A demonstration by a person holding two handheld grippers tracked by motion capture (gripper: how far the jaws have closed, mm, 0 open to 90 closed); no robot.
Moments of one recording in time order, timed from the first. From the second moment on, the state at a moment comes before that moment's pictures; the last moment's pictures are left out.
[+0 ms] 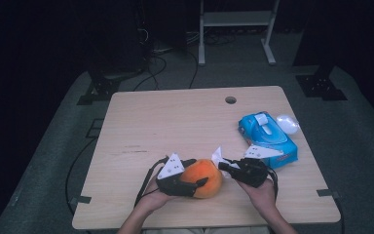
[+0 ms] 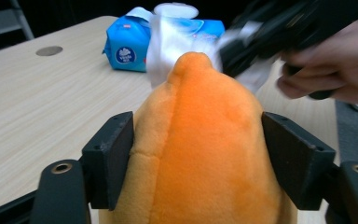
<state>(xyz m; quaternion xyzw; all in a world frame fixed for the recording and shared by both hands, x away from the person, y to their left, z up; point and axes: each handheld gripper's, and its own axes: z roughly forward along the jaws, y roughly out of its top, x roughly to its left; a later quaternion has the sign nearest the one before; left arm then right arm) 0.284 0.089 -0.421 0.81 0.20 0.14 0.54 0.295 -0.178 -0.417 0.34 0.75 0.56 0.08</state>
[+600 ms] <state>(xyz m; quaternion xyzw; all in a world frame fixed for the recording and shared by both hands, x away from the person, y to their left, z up) 0.285 0.088 -0.419 0.81 0.21 0.14 0.53 0.288 -0.179 -0.405 0.32 0.75 0.57 0.12</state>
